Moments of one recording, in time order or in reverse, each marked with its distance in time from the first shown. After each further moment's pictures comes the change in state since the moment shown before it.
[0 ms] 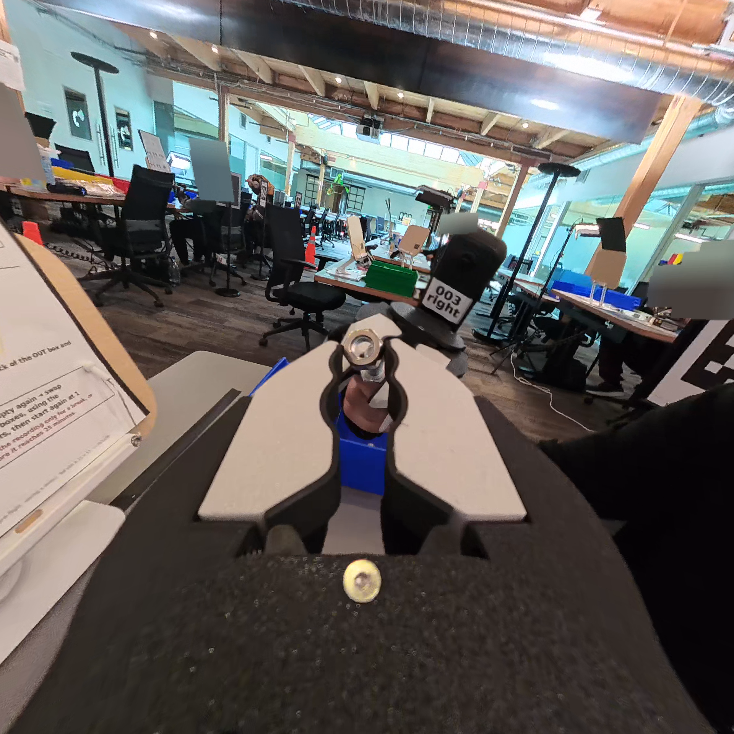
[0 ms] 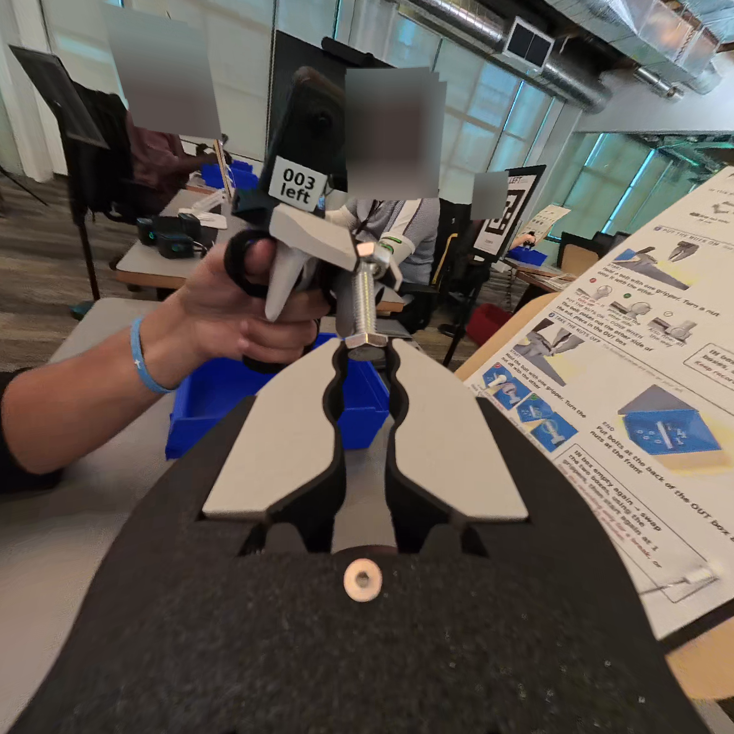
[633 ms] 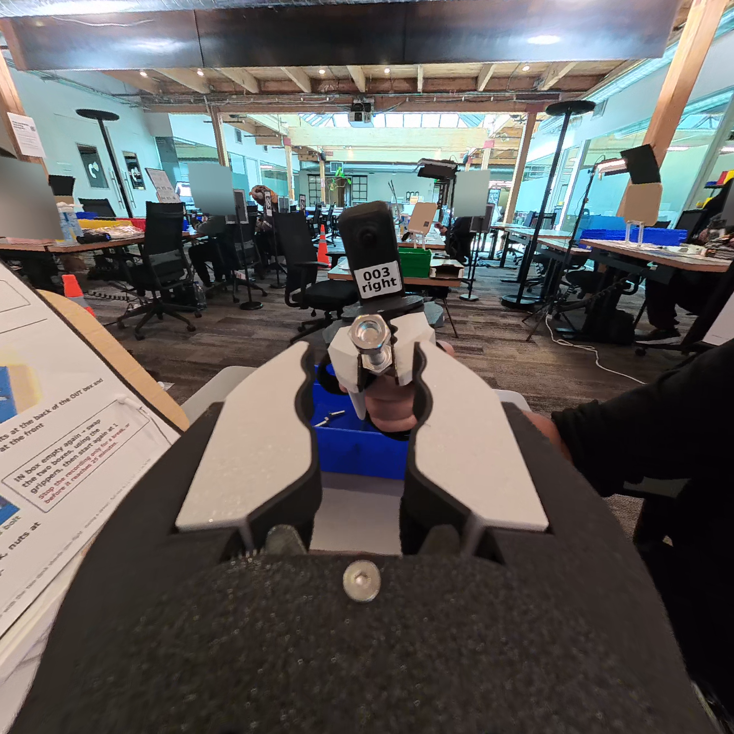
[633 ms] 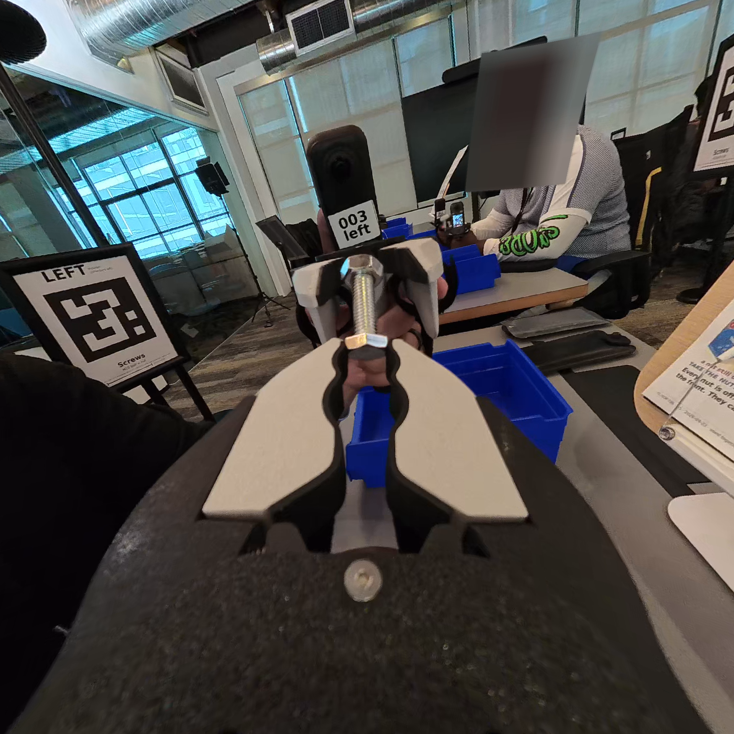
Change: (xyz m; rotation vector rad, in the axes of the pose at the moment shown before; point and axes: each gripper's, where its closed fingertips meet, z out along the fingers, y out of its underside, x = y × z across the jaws) left arm 0.009 0.006 0.001 -0.033 0.001 0.192; right arm -0.018 -0.008 -0.008 0.082 -0.395 0.506
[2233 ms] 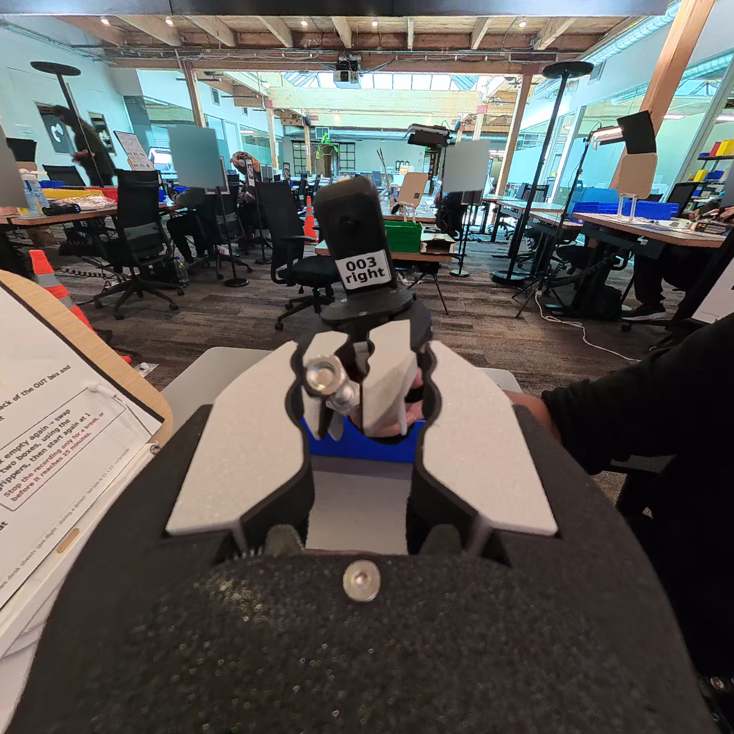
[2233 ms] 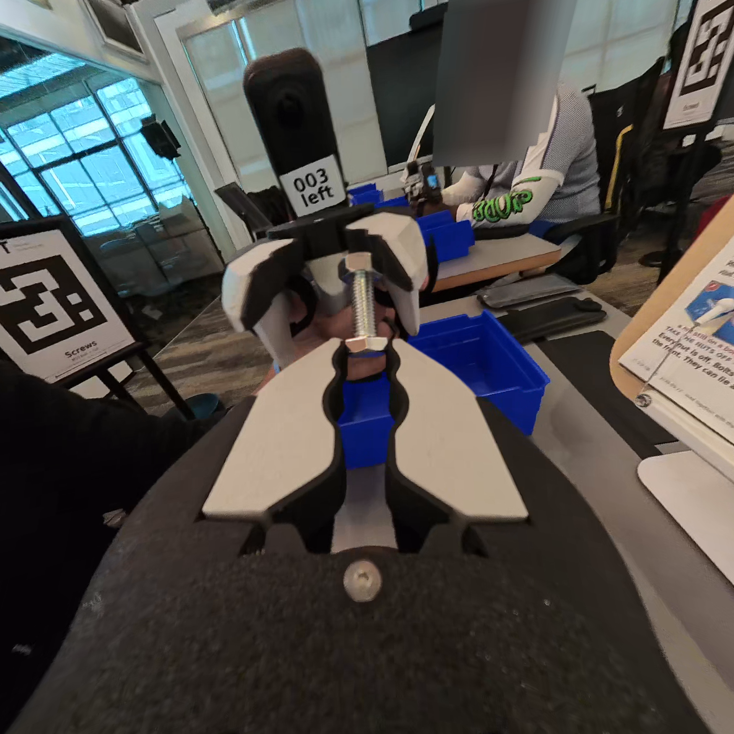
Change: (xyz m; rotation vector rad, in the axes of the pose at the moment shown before) left arm 0.007 0.014 0.011 -0.073 0.032 -0.009; right arm 0.015 0.020 0.016 -0.080 0.089 0.002
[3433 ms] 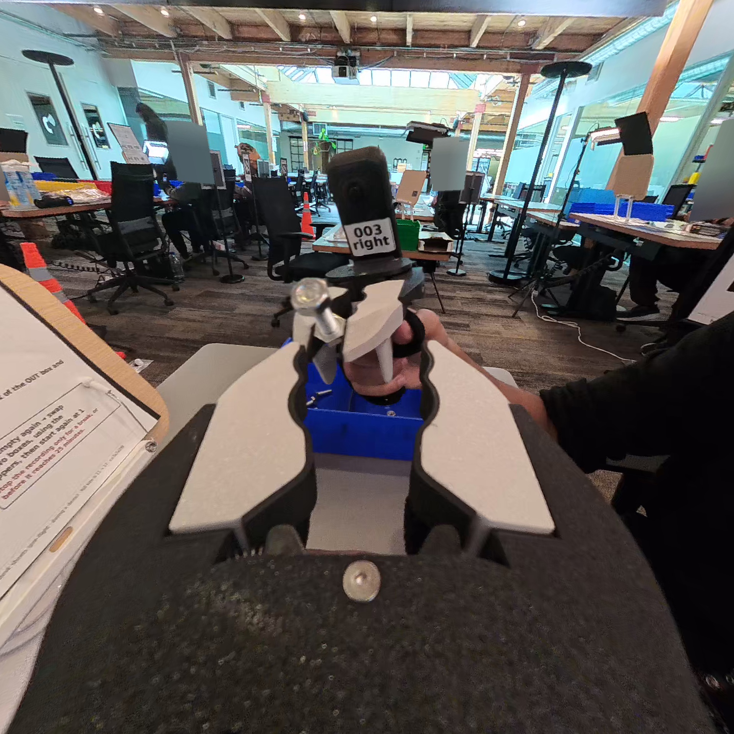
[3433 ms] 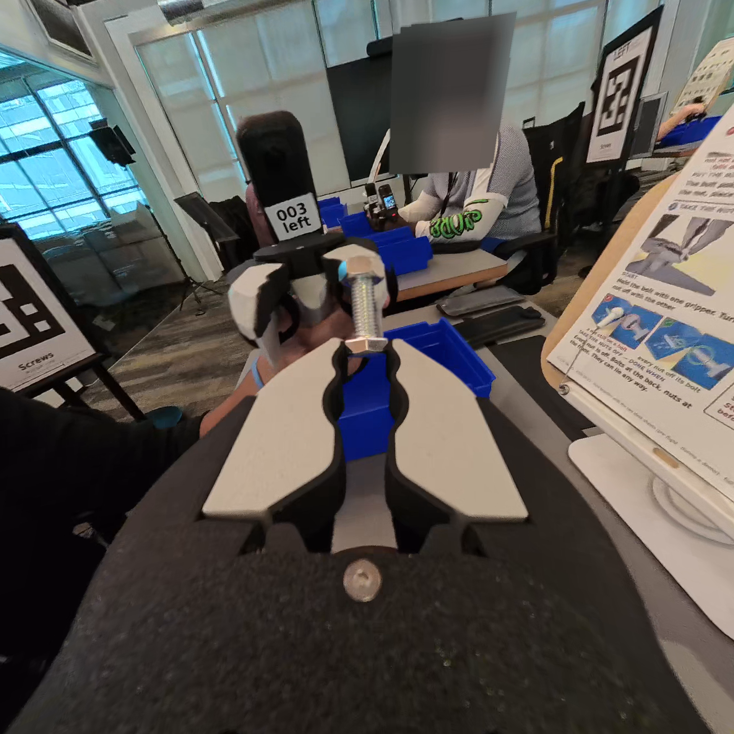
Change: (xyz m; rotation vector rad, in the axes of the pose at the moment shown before) left arm -0.003 0.003 0.002 -0.005 0.007 -0.014; right arm 0.013 -0.018 -0.036 0.027 0.098 -0.036
